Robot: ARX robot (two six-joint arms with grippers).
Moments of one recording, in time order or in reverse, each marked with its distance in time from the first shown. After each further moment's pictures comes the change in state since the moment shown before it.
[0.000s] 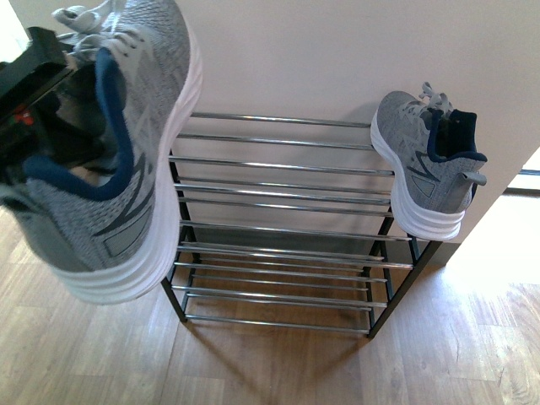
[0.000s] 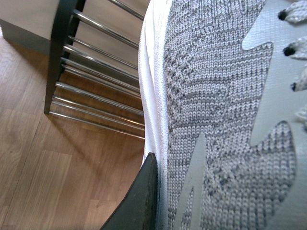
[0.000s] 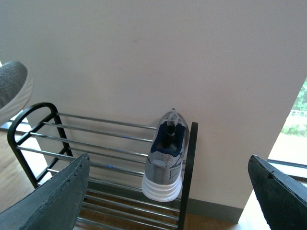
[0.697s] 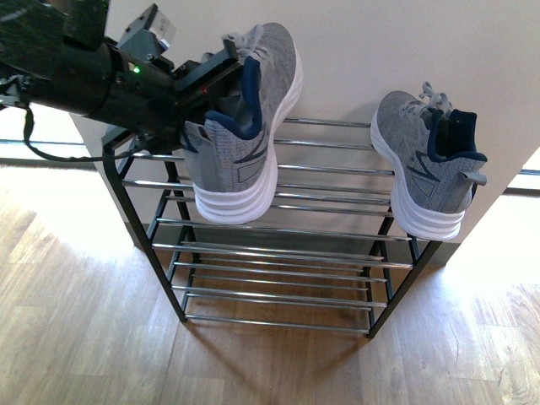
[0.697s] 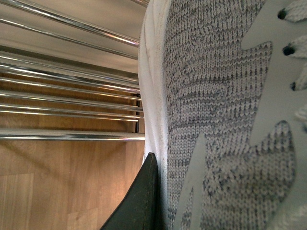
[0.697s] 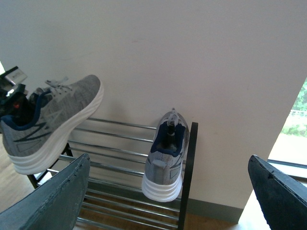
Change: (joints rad) left arm -0.061 0.609 0.589 -0.056 0.180 0.043; right arm 0.000 0.000 0.000 0.000 0.000 0.000
